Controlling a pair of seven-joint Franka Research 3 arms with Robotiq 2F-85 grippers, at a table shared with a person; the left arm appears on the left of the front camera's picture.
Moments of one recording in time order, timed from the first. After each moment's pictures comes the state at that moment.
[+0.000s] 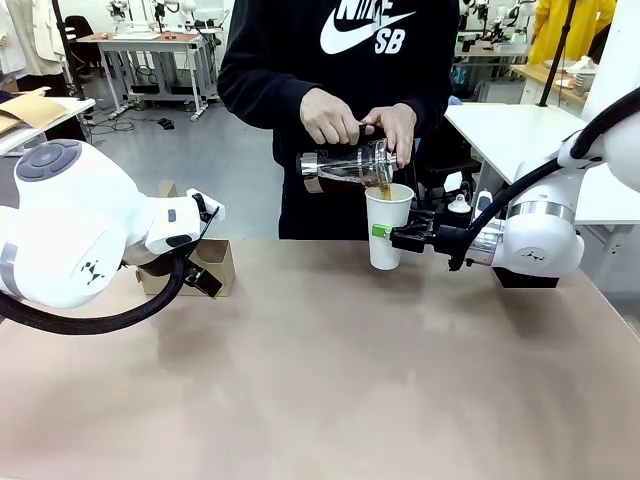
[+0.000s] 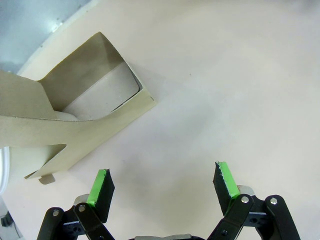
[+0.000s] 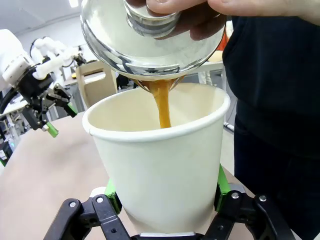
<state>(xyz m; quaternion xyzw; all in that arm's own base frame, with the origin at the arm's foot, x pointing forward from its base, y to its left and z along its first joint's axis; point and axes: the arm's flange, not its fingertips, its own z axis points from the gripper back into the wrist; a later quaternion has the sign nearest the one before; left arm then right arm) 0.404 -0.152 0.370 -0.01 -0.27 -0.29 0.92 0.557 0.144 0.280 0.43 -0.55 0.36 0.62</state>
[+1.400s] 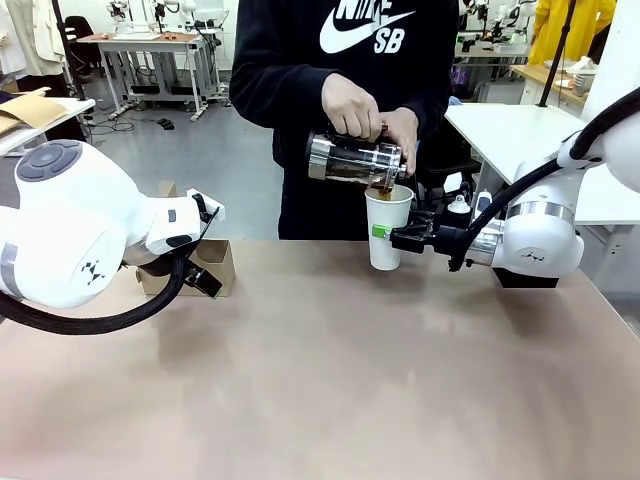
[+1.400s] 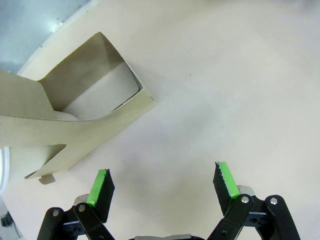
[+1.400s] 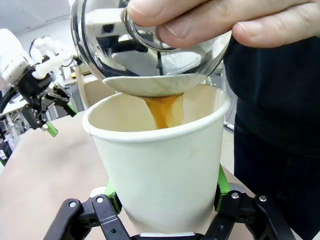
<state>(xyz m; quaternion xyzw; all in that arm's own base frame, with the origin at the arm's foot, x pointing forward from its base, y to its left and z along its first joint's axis) 0.404 -0.152 0.370 -0.01 -0.27 -0.29 0.92 0.557 0.144 0.279 0.43 -0.55 0.36 0.62</state>
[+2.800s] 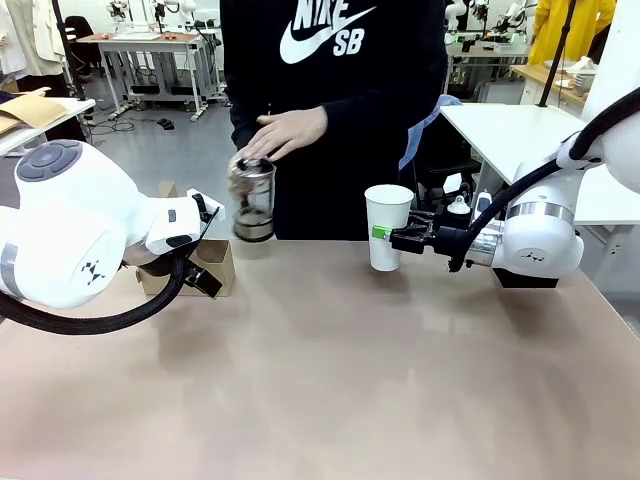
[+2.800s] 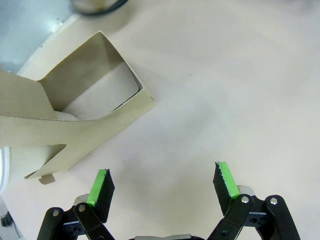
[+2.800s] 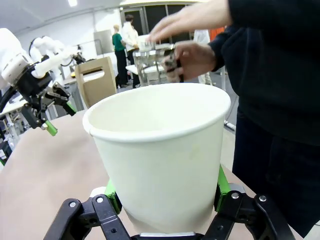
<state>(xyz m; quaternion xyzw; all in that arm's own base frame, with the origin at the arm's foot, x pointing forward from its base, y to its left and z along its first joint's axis) 0.404 -0.152 0.370 -0.01 -0.27 -0.29 0.92 0.557 0.144 0.278 0.43 -0.55 0.36 0.62</state>
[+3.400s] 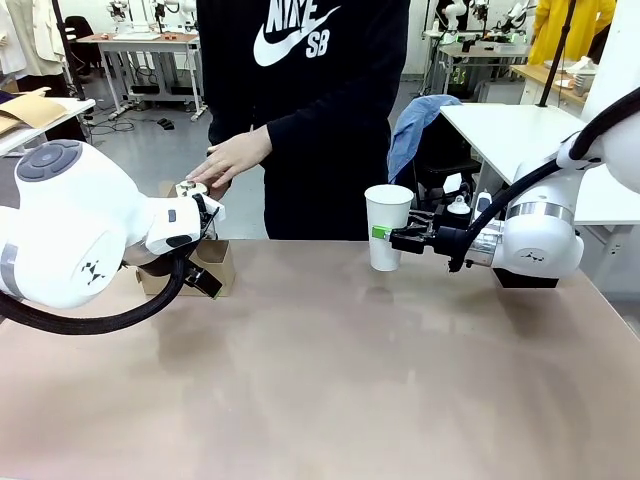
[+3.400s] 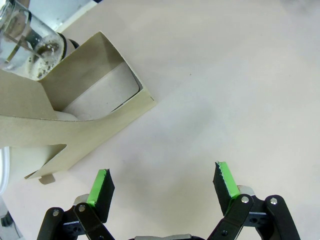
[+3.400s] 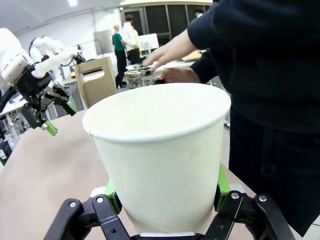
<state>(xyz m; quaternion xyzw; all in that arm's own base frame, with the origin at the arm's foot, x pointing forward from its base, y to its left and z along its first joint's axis) 0.404 -0.152 0.370 -0.01 -0.27 -0.29 0.92 0.557 0.144 0.278 0.43 -0.55 0.36 0.62</state>
